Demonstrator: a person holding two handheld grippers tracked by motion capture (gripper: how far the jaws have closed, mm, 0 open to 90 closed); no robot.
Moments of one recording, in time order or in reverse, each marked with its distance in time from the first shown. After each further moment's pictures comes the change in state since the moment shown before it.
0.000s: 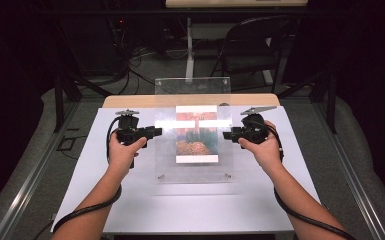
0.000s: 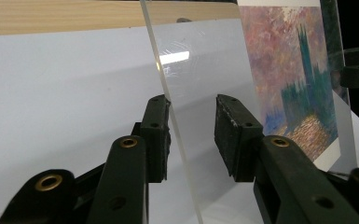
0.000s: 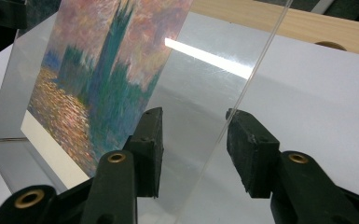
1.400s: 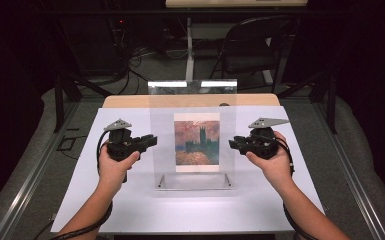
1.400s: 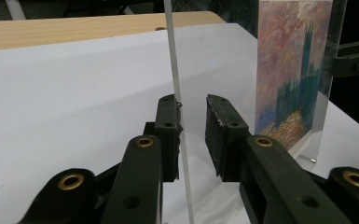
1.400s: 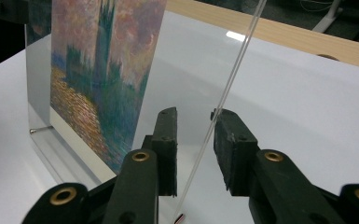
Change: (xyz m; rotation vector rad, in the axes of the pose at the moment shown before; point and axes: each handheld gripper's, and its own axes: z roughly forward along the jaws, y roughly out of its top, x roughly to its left) left arm -0.030 -0.026 -0.044 -0.058 -0.023 0.082; right arm 0.030 -0.022 -0.044 -0.070 0.005 -0.064
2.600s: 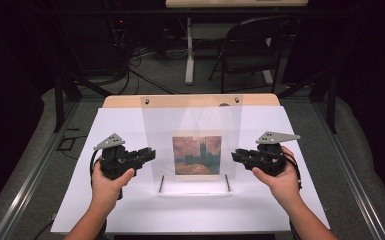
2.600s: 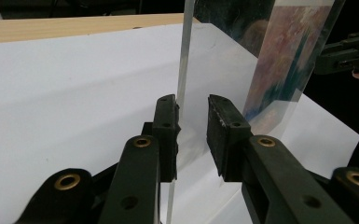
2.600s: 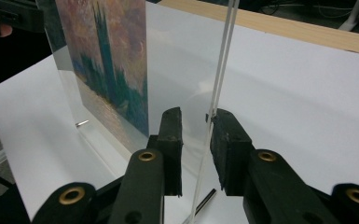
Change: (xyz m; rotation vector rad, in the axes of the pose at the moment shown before) left arm -0.023 -0.030 -0.029 -0.037 -0.057 0.037; right arm 0.022 -0.025 -0.030 -0.039 0.064 -0.003
